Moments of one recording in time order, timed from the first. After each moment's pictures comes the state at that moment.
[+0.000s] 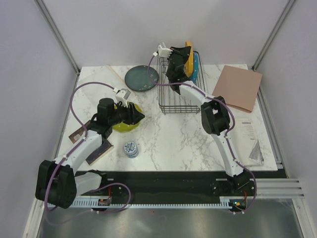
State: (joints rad) left arm -0.28 1.17 0.68 0.06 0.47 -0.25; right arm 0.50 2.49 2.18 0.55 0.79 -1.40
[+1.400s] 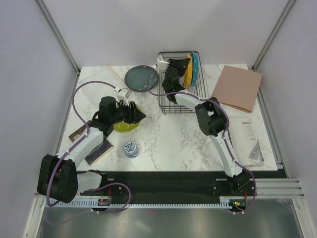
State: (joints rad) left arm -0.28 1.22 0.71 0.06 0.48 -0.28; right arm 0.55 2.51 1.99 0.77 0.95 -1.57
